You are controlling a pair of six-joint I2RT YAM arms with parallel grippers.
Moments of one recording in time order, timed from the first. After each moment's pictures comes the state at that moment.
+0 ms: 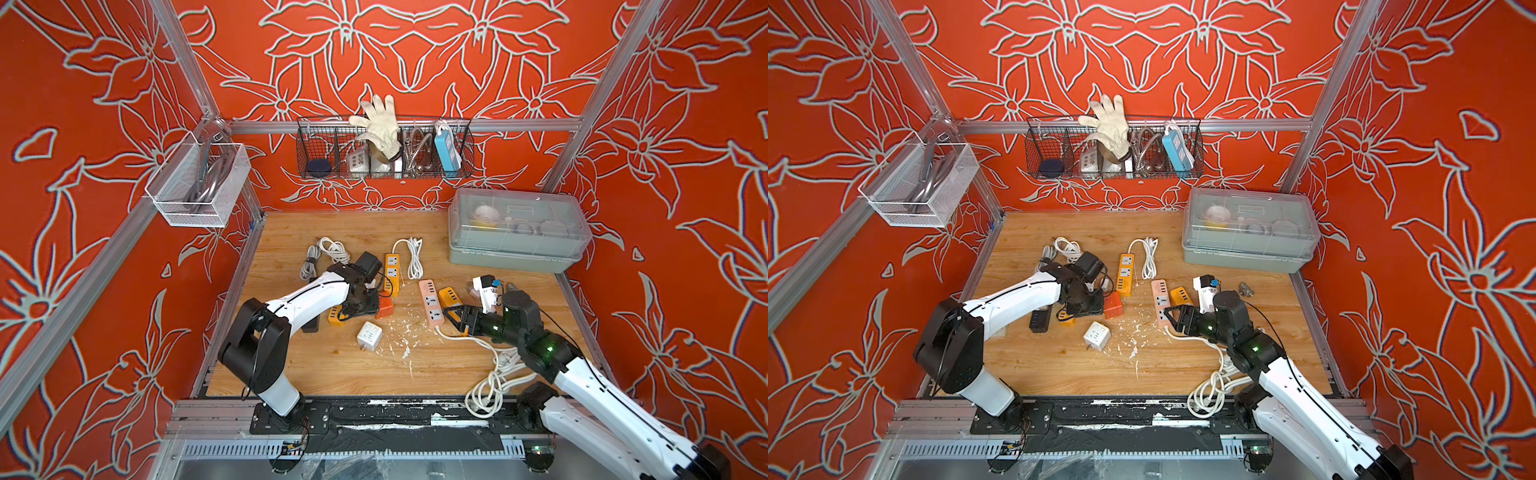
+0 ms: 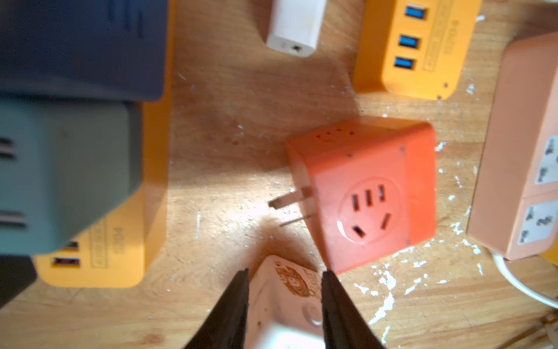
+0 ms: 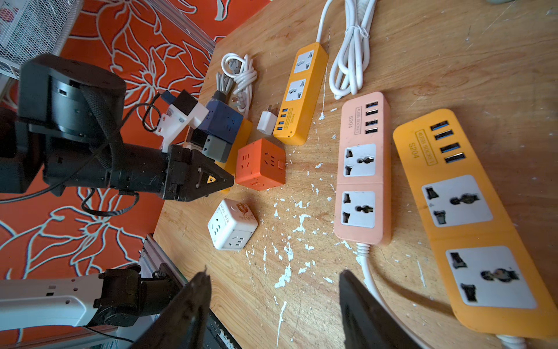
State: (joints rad) left arm -0.52 1.61 1.13 -0.83 0.03 -0.66; right arm 0.54 0.72 0.50 -0.29 -0.32 0.68
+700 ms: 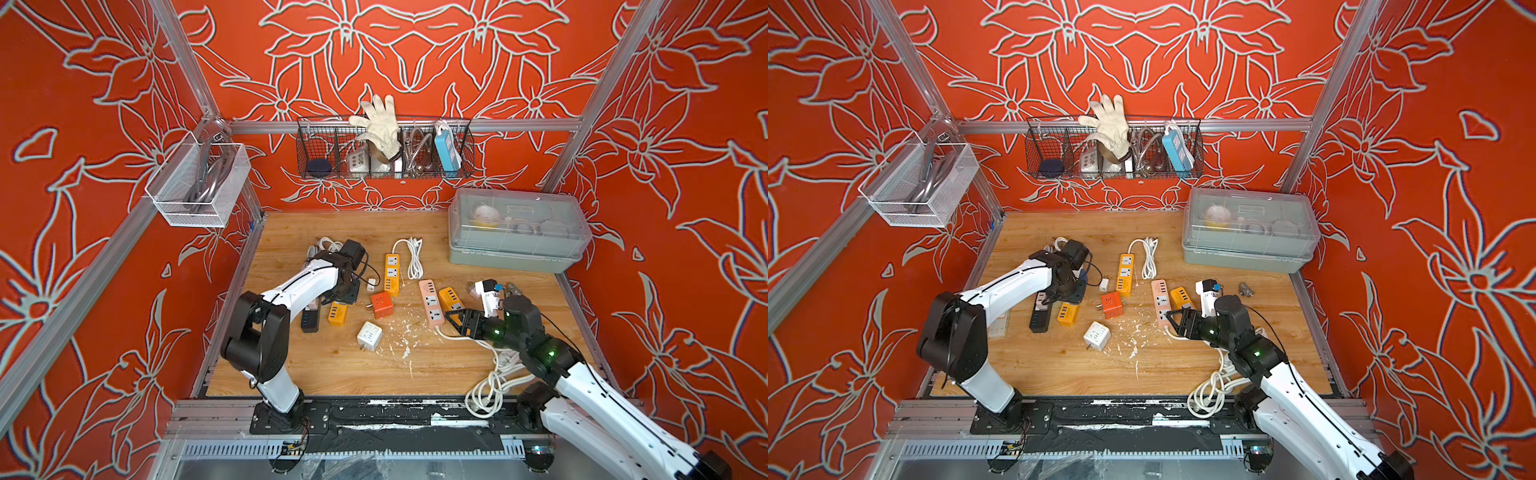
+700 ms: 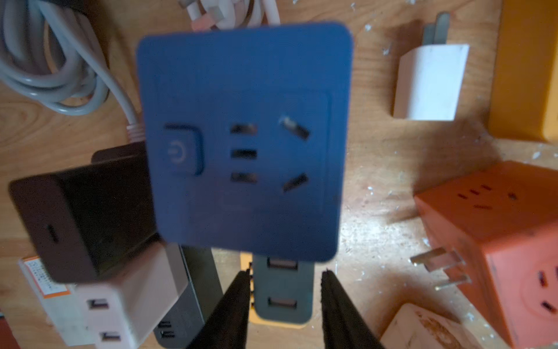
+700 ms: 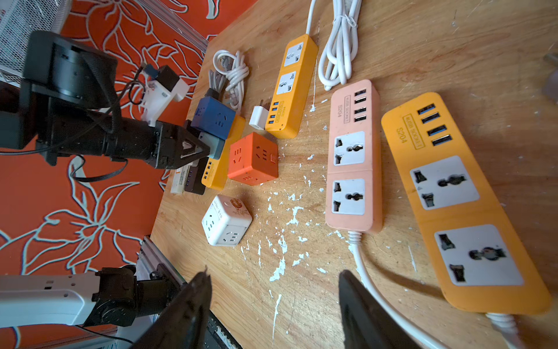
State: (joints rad) left arm -0.36 1.68 1.21 -0.90 -0.18 -0.26; right arm 0.54 0.67 0.46 -0.30 -0.31 0.70
